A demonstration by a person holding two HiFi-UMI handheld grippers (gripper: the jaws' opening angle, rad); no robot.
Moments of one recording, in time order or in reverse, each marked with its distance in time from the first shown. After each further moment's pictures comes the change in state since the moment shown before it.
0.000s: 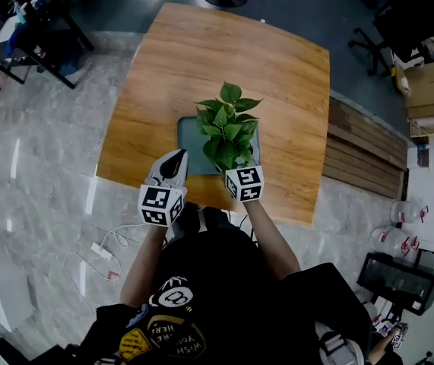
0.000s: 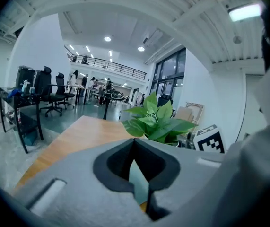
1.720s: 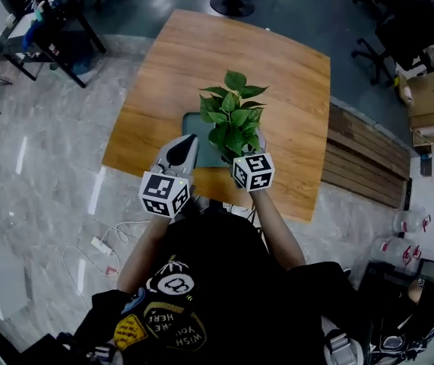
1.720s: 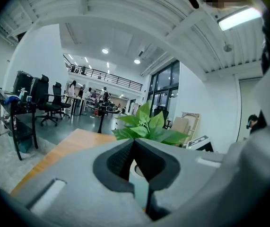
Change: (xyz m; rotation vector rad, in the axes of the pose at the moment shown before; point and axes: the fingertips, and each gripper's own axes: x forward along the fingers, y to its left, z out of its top) left arm -0.034 -0.056 0.067 0.032 -0.158 -0.037; right arm -0.041 0.011 0.054 0.010 -0.077 0.097
